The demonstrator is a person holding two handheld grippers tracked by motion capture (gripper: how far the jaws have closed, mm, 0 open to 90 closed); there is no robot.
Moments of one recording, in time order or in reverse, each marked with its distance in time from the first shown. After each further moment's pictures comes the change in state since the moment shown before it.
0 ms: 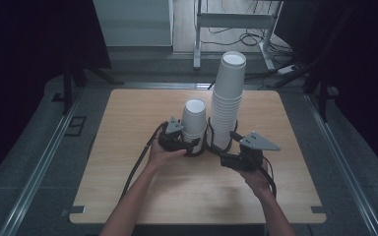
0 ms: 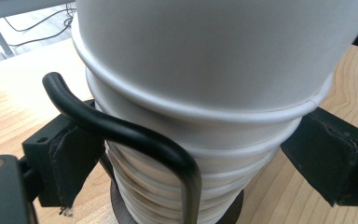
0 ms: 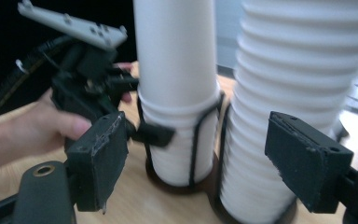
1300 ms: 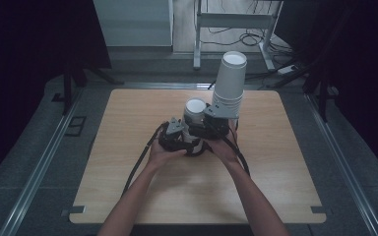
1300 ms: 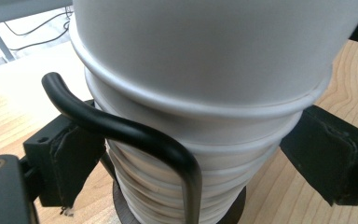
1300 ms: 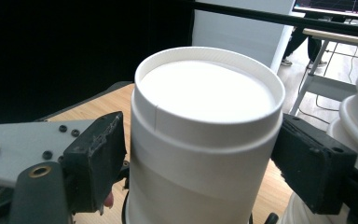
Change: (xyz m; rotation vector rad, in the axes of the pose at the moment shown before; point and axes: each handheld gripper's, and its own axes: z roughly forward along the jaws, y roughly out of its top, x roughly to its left) left arm -0.001 0.000 0.002 -0.007 0.002 0.012; right arm 0.020 0.054 0.095 -0.020 -0.098 -0.069
